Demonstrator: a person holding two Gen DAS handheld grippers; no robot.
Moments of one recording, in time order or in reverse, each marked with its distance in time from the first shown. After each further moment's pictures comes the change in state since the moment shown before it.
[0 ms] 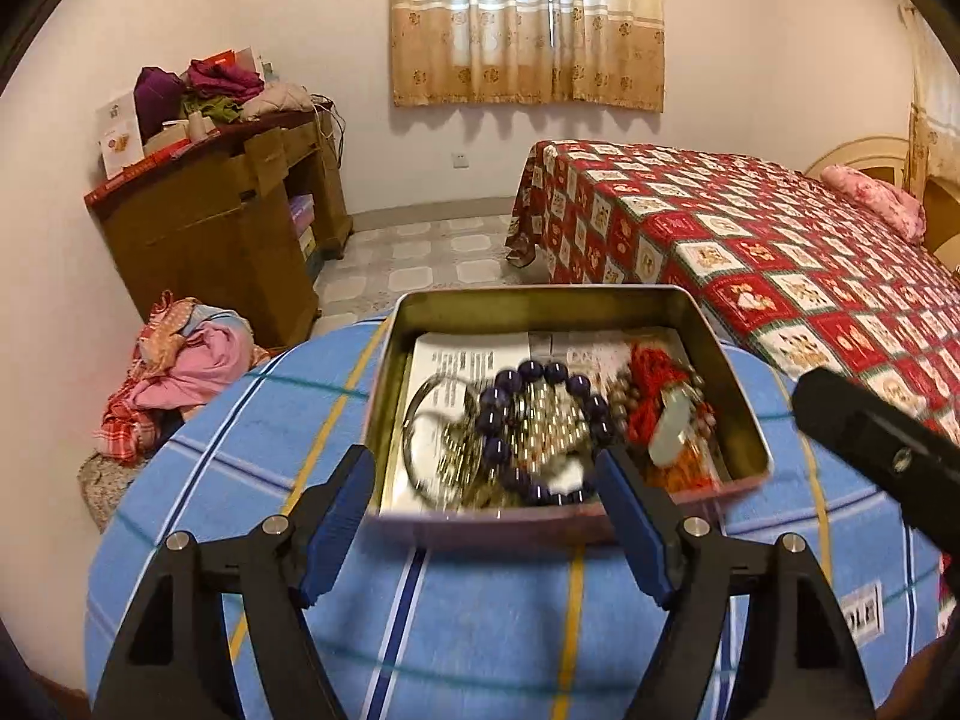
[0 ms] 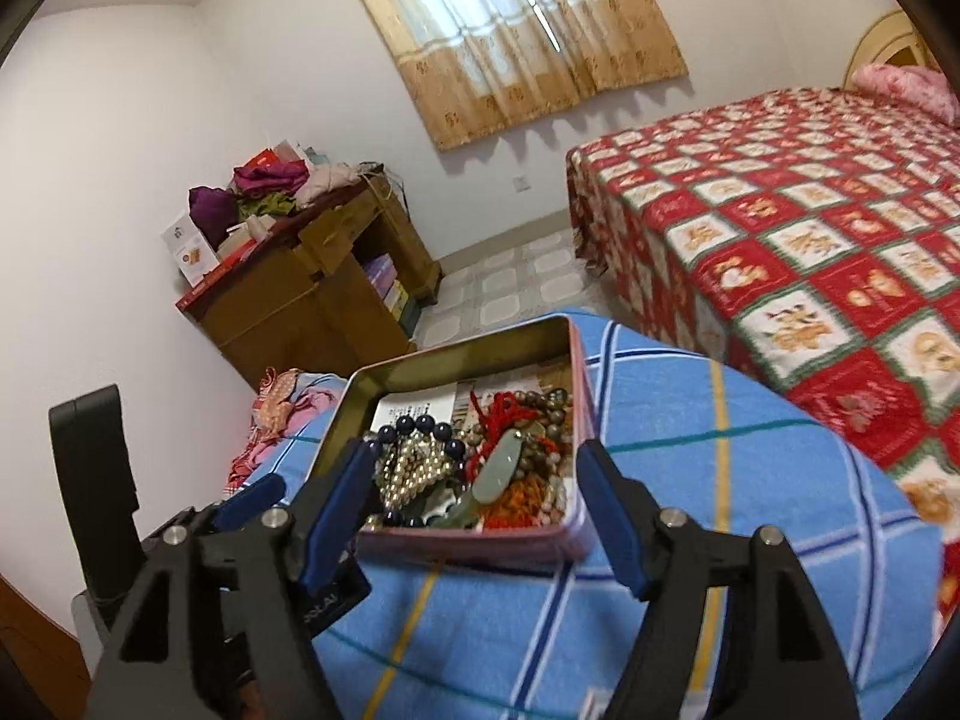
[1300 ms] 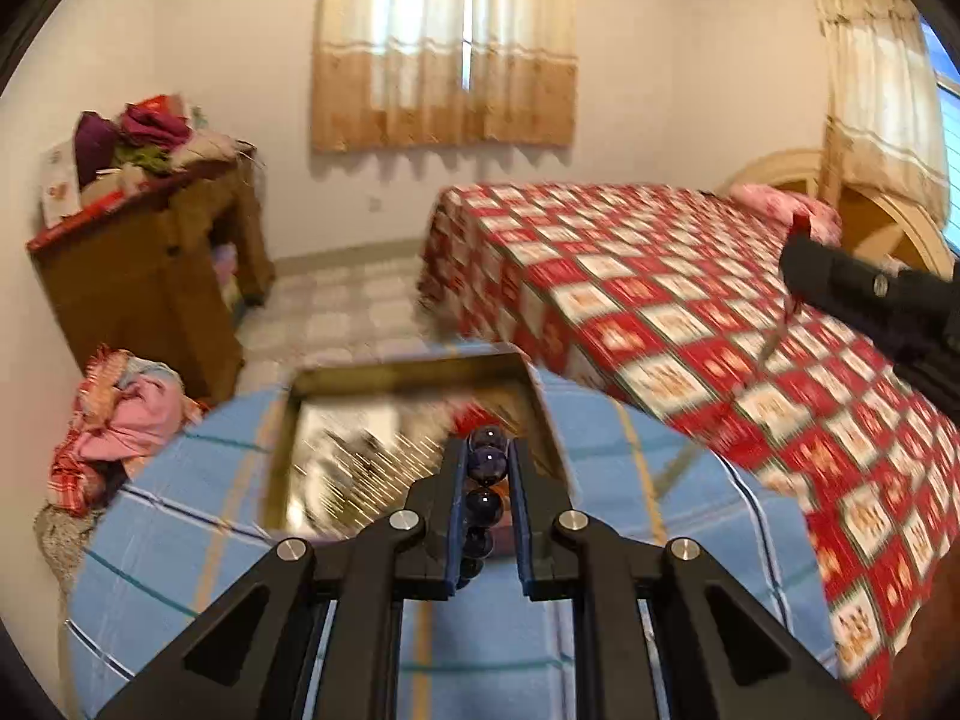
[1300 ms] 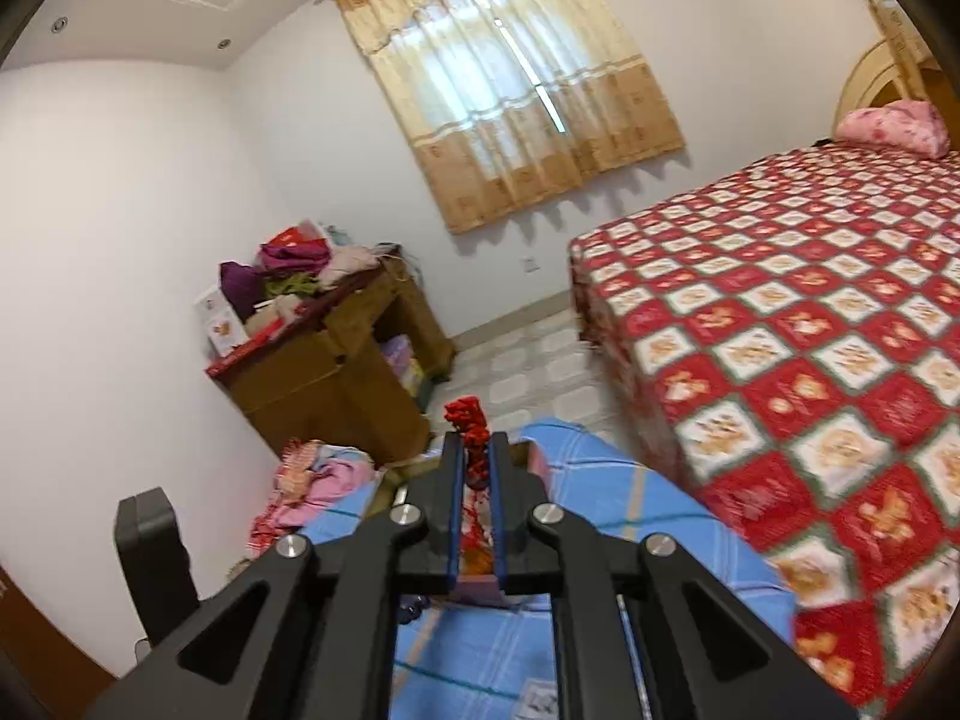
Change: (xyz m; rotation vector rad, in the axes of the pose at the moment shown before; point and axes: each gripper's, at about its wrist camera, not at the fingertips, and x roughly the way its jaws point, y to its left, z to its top) left arm -0.052 -0.041 0.031 0.053 -0.099 -0.187; right arm -0.069 -0.017 0.060 -0.010 -0.157 0.085
